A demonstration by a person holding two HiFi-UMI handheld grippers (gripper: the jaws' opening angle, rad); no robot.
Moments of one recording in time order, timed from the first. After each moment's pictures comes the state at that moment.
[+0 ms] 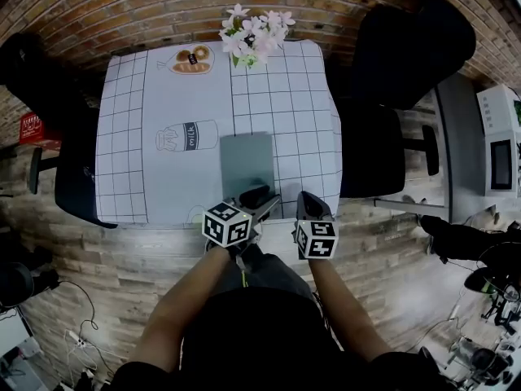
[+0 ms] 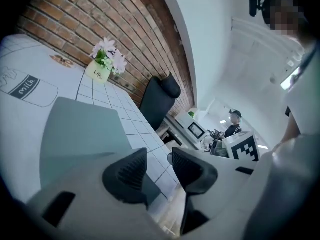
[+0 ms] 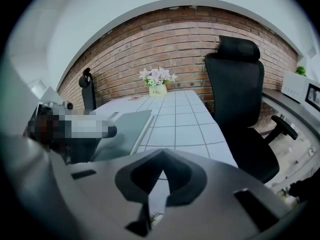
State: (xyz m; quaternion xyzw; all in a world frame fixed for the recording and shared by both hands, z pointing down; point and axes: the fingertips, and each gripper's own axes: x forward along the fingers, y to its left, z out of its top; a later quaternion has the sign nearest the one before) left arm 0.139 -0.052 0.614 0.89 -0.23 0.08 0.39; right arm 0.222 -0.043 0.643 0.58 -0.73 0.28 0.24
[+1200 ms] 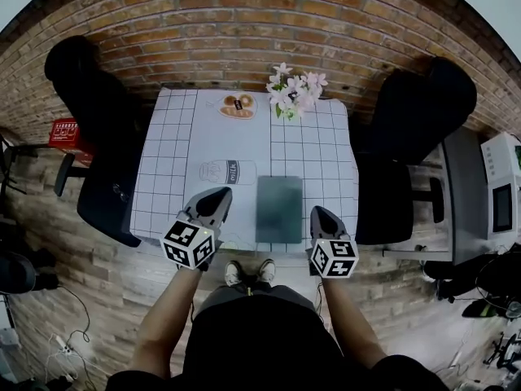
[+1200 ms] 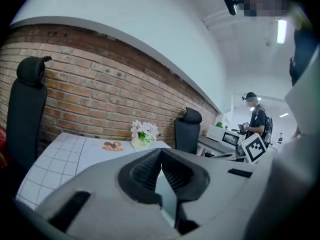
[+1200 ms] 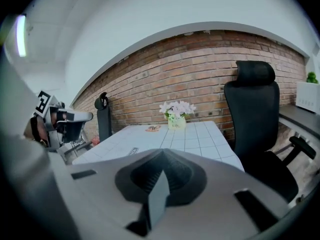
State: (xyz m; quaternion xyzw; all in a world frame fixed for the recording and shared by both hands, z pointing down) left arm -0.077 -0.121 0.451 0.88 -0.43 0.06 0.17; right arm 0.154 -0.098 0.521 0.56 -0.79 0.21 0.13
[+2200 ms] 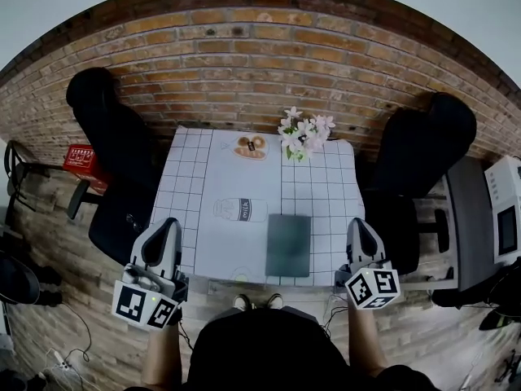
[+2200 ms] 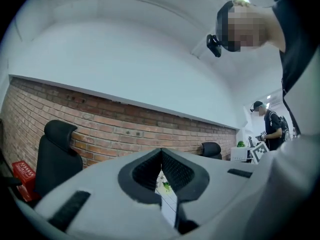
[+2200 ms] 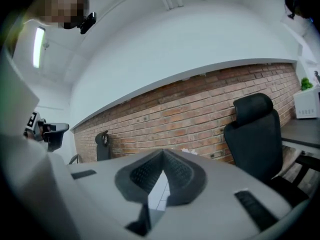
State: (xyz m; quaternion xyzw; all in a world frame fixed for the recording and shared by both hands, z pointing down) left arm -0.189 -0.070 0.251 0.83 -0.56 -0.06 0.00; right arm 0.186 -0.122 0.349 0.59 -0.80 0.11 -0.04
